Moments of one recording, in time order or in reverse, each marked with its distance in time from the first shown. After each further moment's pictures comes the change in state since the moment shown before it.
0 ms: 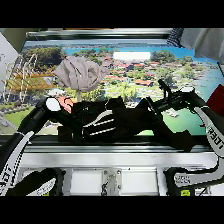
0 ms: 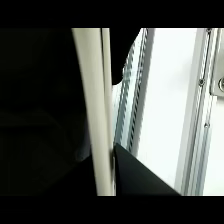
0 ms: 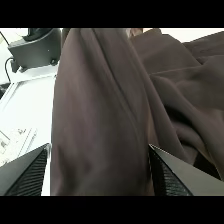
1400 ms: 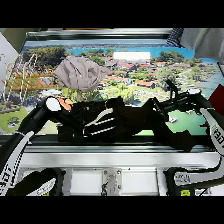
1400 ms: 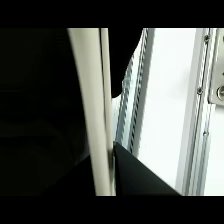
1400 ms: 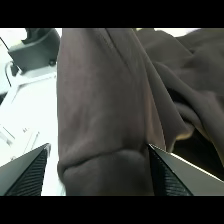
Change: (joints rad) left arm 0.000 0.000 0.001 -0.011 0.007 0.000; right arm -0.088 -0.008 -0.026 -0.011 0.040 0.000
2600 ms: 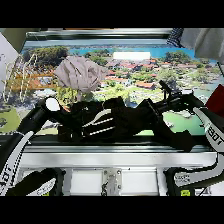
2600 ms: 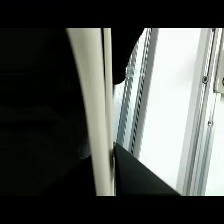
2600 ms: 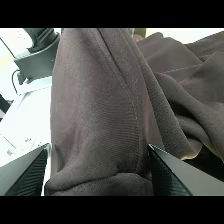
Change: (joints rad) left arm 0.001 0.000 -0.001 0.010 -0.002 0.000; right arm 0.069 -0.035 0.000 0.040 -0.020 0.000
